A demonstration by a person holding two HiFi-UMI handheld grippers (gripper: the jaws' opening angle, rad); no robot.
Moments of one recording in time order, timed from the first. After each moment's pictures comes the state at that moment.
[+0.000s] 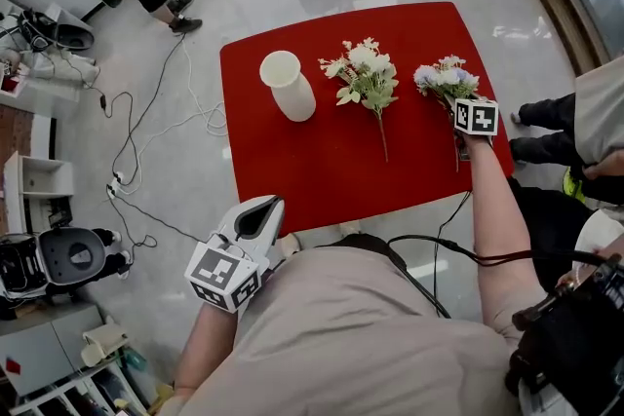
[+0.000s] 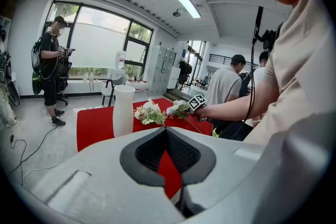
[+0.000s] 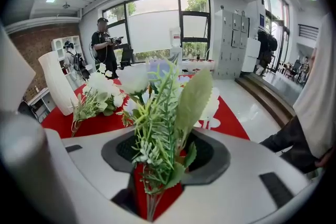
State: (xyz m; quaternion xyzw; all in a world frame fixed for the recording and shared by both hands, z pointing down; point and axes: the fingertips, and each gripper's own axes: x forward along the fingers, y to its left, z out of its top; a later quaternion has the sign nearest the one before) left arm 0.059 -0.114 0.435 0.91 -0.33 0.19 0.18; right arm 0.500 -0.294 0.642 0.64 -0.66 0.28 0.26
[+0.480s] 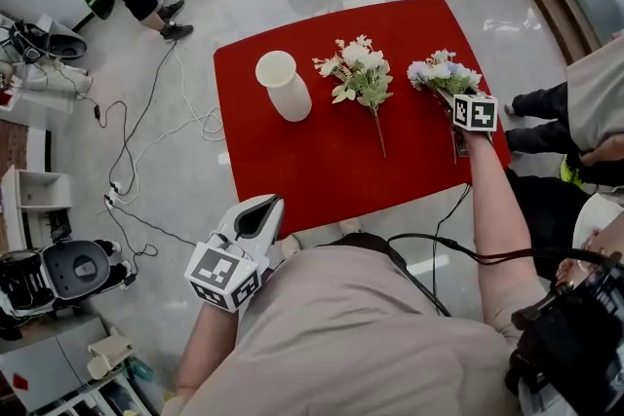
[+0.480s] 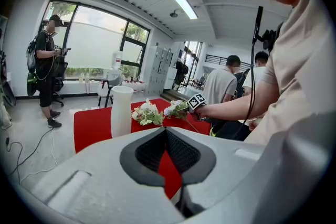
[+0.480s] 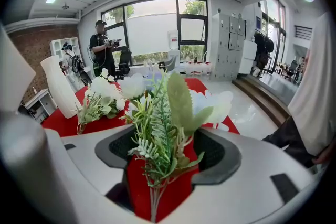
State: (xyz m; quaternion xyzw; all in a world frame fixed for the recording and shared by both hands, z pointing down) left arm 0.056 -0.114 0.437 0.91 -0.31 0.19 0.17; right arm 0.500 -0.284 0.629 0.66 -0.66 0.27 0.24
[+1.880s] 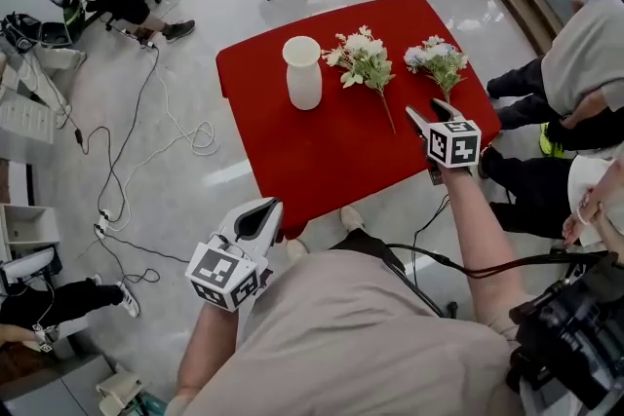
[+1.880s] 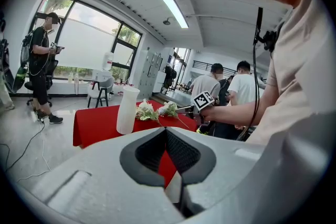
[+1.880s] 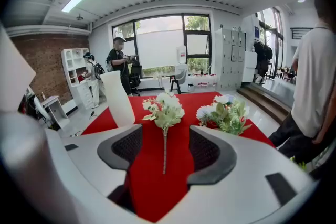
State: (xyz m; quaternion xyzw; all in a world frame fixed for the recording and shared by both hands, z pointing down) left arm -0.045 -0.081 0.435 0.94 -0.24 0.15 0.17; right arm 0.309 -0.175 0.540 0.66 -0.69 0.24 0.19
